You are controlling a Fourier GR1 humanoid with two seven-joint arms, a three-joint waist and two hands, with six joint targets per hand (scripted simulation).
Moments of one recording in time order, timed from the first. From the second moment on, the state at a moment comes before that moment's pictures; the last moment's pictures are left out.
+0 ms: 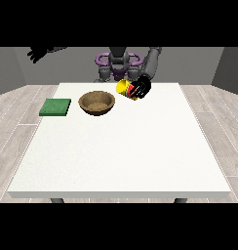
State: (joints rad) left arm -0.64 0.13 -0.11 -0.61 -0.55 0.61 -0.28; right arm -0.18 -0.36 -0.37 -1.42 -0.42 0.30 0.07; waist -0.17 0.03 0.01
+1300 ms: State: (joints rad) left arm -1.03 0.00 -0.73 -0.55 -1.26 0.18 0.62; right arm -0.27 -0.38 -0.37 -1.10 -0.37 0.38 -0.03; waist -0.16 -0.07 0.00
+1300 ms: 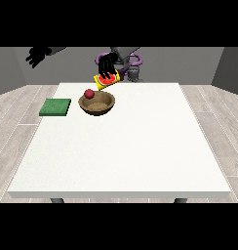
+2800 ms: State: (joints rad) left arm -0.86 0.22 0.18 -1.13 -0.12 -0.02 0.19; right arm -0.23 -0.23 -0.37 -1.08 -0.29 0.10 -0.09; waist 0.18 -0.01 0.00
